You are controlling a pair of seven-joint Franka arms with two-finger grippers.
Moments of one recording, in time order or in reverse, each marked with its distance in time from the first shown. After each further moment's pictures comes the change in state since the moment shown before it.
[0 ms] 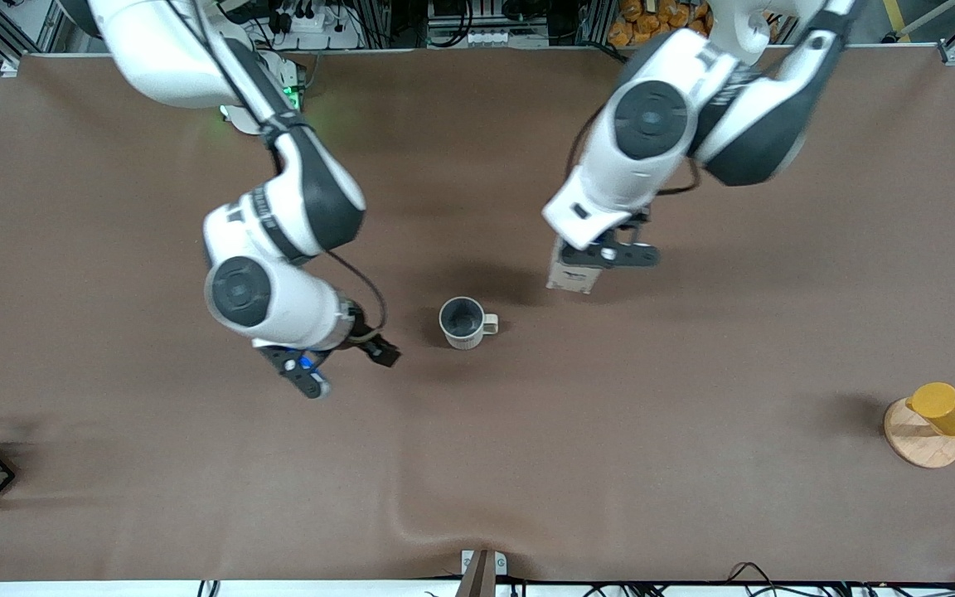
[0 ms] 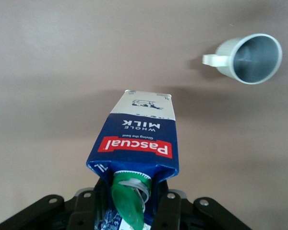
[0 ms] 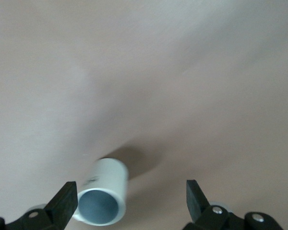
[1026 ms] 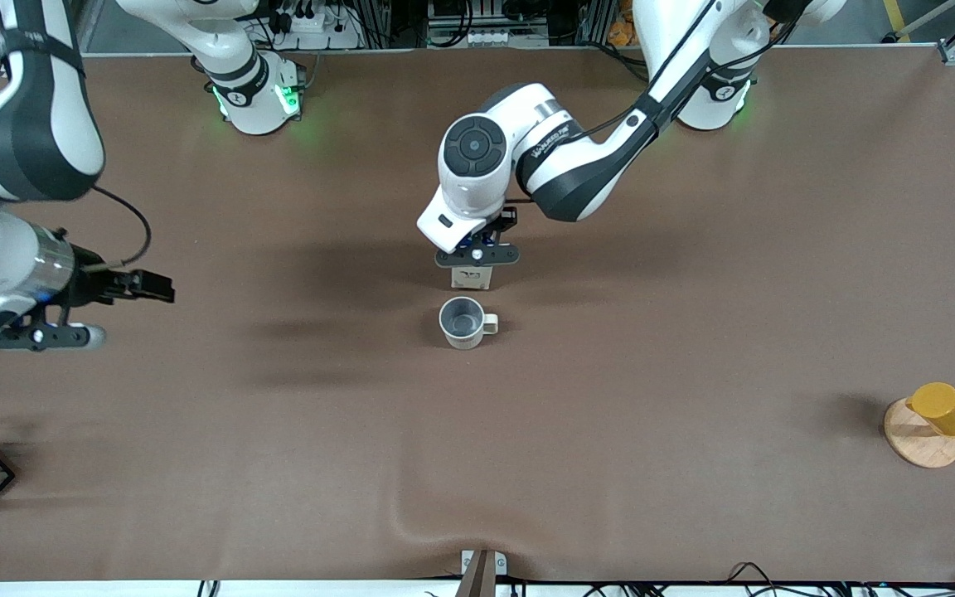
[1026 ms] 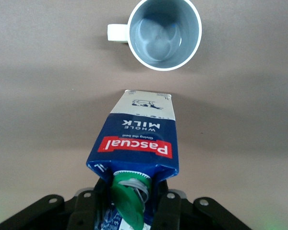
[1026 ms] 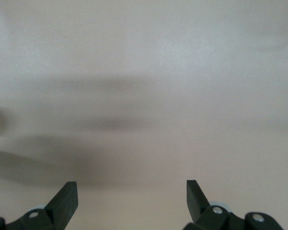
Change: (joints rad) left arm -0.252 0.292 0.038 0.164 0.033 0.183 -0.251; right arm -0.354 -0.424 -0.012 -0.321 -0.178 -0.087 -1.018
